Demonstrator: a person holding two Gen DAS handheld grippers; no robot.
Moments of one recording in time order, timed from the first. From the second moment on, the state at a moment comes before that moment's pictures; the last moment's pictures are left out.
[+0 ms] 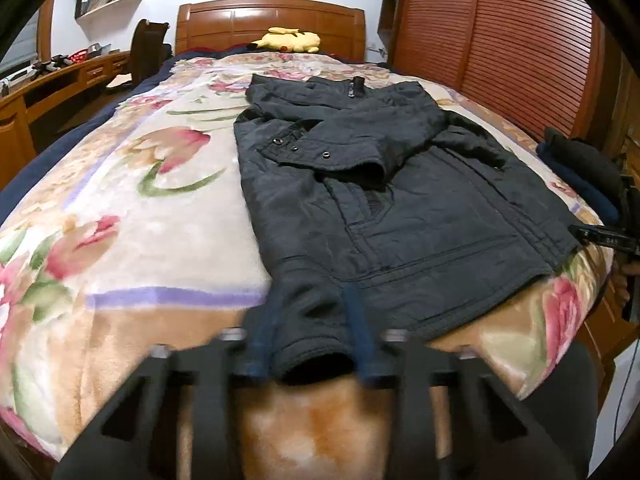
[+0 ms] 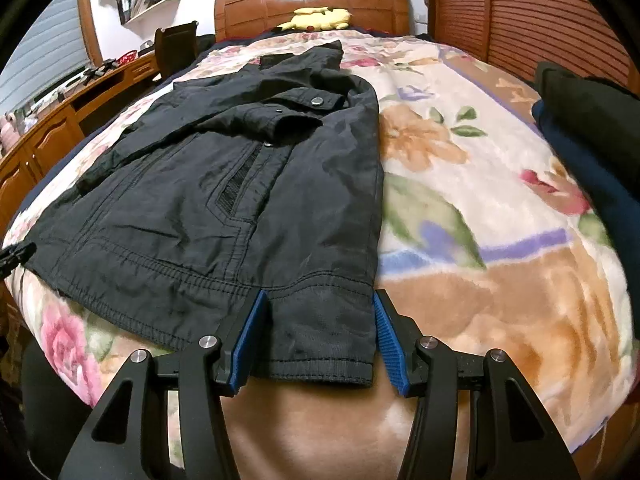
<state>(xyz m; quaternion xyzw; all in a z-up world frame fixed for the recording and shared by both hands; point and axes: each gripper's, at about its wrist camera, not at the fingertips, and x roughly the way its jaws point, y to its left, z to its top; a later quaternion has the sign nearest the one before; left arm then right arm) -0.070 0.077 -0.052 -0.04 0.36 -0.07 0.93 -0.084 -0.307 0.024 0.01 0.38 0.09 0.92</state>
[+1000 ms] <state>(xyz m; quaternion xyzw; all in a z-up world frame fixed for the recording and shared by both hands) -0.166 0.086 0.120 -0.02 0.16 -0.09 0.98 -0.208 -0.306 0.145 -0.01 0.19 0.17 0.97</state>
